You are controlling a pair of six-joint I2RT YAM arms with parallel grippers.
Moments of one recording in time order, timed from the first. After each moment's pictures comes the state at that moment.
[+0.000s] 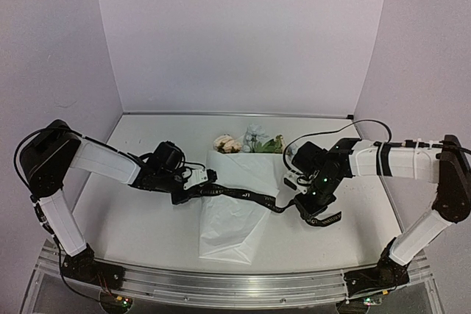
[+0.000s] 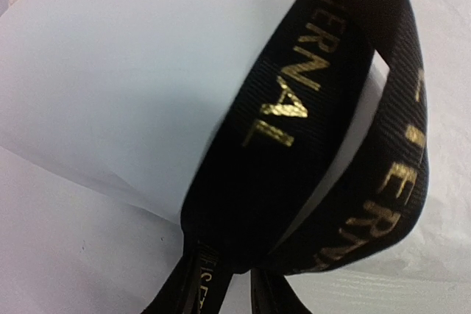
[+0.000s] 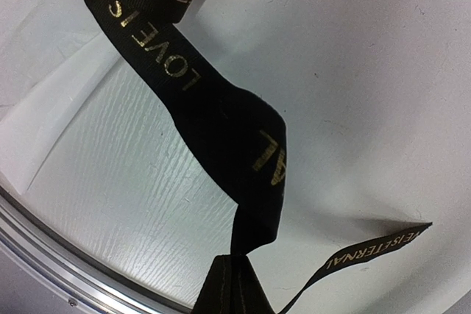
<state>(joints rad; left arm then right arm) -0.71 1.74 0.83 0.05 0.21 0.68 0.78 1.56 1.03 -0.90 -0.06 0.22</state>
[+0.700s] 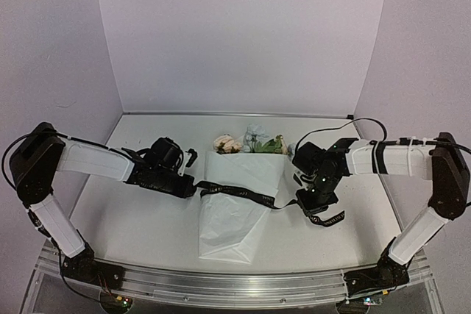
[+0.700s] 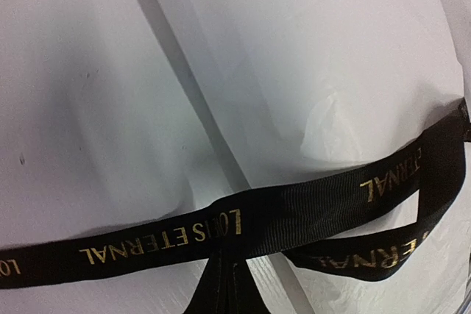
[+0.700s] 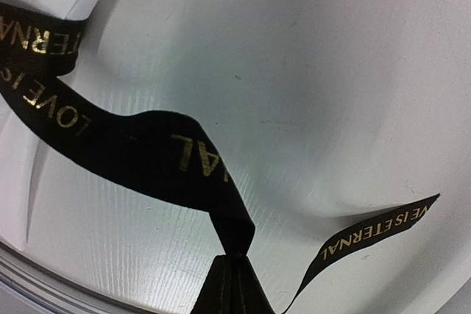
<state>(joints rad) -0.73 1.65 0.86 -0.13 0.11 -0.29 0.75 1.60 1.03 -0.89 0.01 0.43</state>
